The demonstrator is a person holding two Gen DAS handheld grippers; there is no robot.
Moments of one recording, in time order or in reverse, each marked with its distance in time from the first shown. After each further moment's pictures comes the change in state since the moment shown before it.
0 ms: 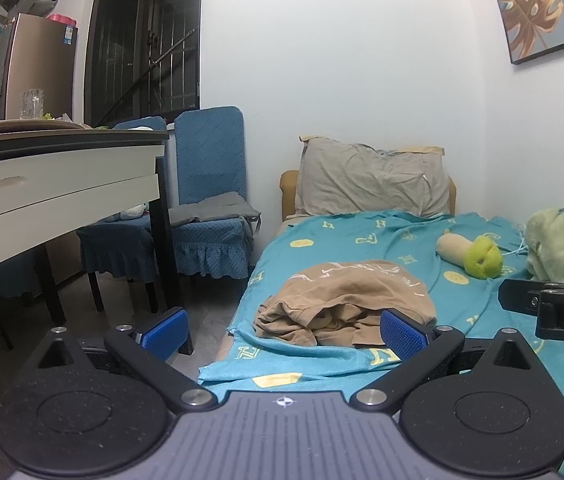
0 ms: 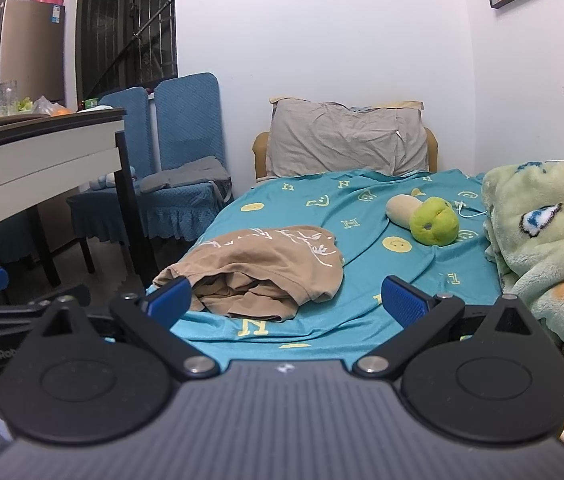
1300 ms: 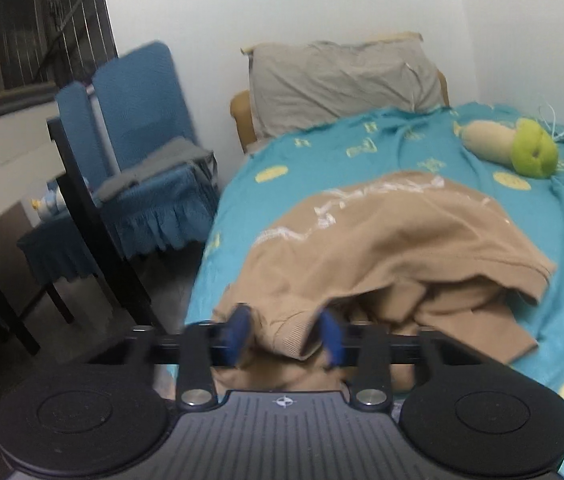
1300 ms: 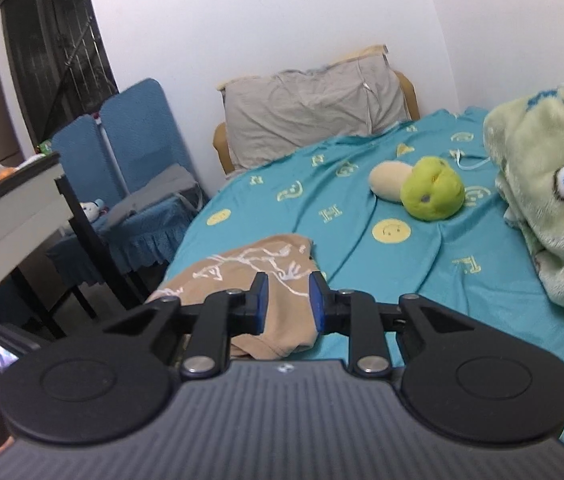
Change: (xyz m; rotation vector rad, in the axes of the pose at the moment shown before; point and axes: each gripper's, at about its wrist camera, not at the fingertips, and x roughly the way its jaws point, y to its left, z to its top) left arm 0.294 -0.029 -0.028 0.246 0.193 -0.045; right arm 0.138 -0.084 0.039 0.266 0.108 -0.005
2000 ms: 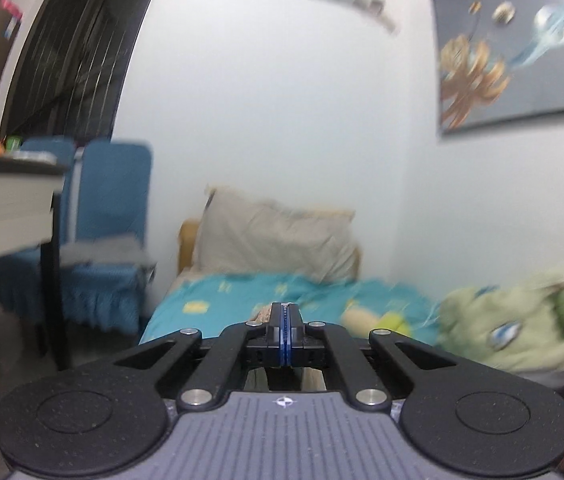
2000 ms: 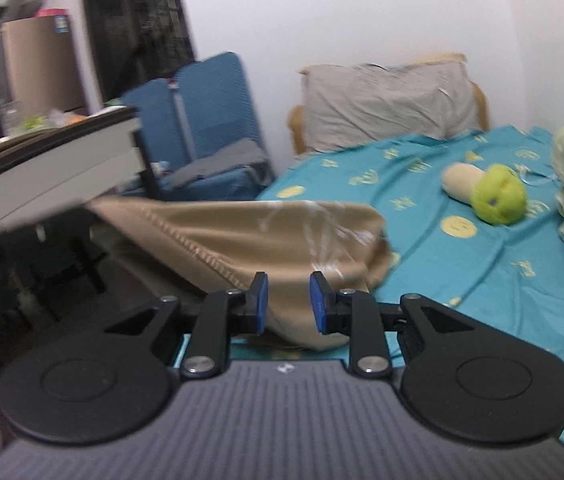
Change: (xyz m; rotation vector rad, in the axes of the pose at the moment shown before) left arm -0.264 0.028 0.023 -0.280 -0.422 -0.305; right arm -0.049 0.057 -0.031 -0.185 0.011 0.208
